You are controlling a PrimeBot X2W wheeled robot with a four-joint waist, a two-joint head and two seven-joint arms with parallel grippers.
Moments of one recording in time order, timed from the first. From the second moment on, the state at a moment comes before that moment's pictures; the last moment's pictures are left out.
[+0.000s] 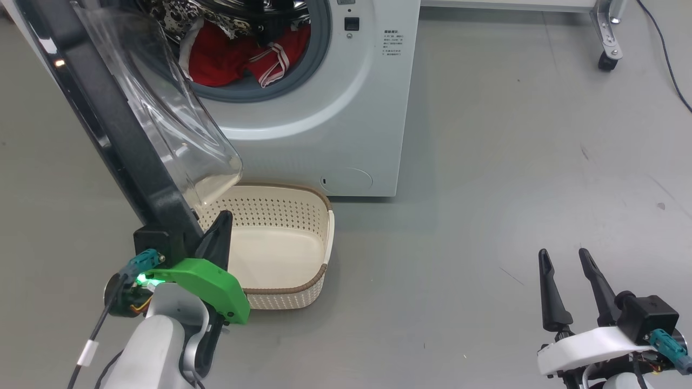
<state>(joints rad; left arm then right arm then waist) -0.28 0.05 -0.27 0.31 -0.47 -0.05 0.04 0.07 -0.13 0.15 0.13 0.39 0.01 -0.26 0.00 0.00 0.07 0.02</state>
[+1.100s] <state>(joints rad) -0.31 0.03 -0.28 0.39 -0.50 -0.04 -0.03 0.07 -0.13 0.12 0.15 0.36 0.04 -0.26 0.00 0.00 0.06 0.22</state>
